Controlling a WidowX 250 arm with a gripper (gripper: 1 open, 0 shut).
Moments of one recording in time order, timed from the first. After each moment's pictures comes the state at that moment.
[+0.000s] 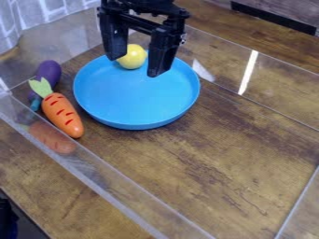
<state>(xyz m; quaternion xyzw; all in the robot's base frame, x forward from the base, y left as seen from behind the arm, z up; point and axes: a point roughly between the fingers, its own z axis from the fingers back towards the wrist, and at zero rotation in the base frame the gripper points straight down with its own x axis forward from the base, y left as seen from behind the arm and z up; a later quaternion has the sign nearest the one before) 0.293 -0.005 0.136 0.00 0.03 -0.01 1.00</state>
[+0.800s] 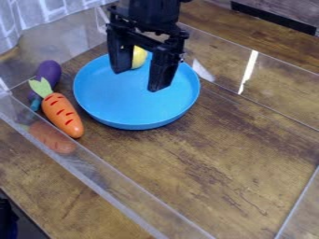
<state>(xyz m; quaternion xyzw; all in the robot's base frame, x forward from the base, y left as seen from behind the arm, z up) 0.301 -0.001 0.116 0.00 0.05 -0.04 1.00</state>
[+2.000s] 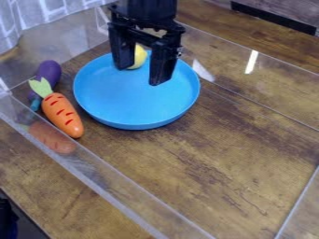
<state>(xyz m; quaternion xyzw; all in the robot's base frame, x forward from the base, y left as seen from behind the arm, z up) 0.313 0.005 0.111 -0.02 0.03 -0.05 1.00</state>
